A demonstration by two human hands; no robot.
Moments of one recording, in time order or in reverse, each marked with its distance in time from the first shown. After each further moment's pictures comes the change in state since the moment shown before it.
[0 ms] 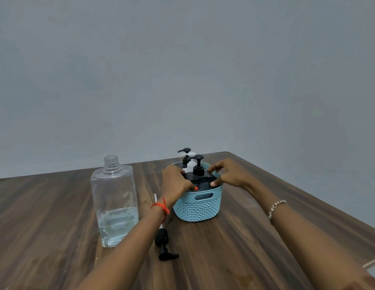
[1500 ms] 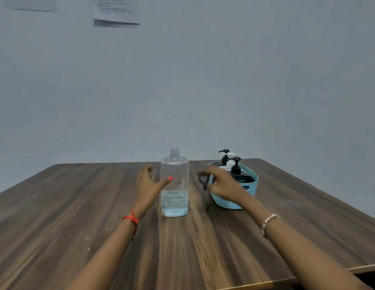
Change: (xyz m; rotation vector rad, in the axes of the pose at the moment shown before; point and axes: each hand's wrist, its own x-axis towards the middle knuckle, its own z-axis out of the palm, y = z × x) left_hand -0.097 -0.090 -0.144 -0.182 0.366 -0.142; right_hand -0.053 -0.105 0.094 0.069 0.089 -0.616
